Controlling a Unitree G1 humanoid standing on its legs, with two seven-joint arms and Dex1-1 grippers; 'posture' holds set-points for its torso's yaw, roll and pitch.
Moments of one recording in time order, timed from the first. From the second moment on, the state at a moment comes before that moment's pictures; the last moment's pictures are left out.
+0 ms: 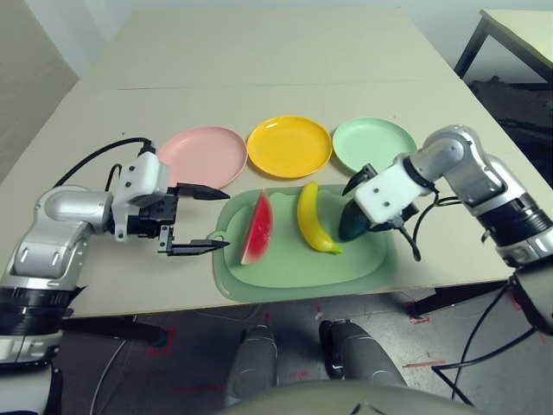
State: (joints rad) left arm -0.25 0.95 0.10 0.00 -0.44 0.11 -1.45; right arm -0.86 -0.67 0.52 0.24 -0.21 -0.24 1.54
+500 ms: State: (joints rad) left arm -0.25 0.96 0.10 0.00 -0.44 0.11 -1.45; right arm -0.85 -0.67 0.52 0.24 -0.22 -0.19 1.54
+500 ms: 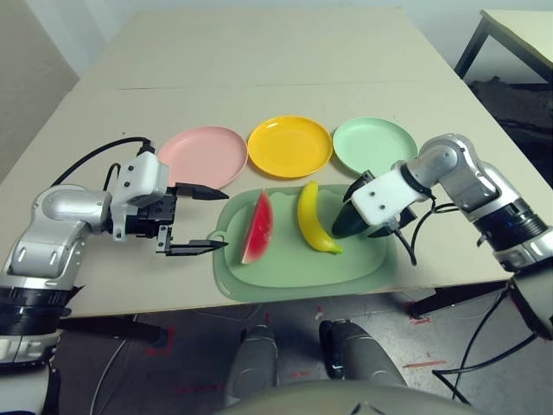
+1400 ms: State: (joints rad) left arm -0.43 0.84 0.11 0.02 -0.51 0.27 -1.25; right arm -1.22 -0.65 0.47 0.79 -0.32 -0.23 1.27
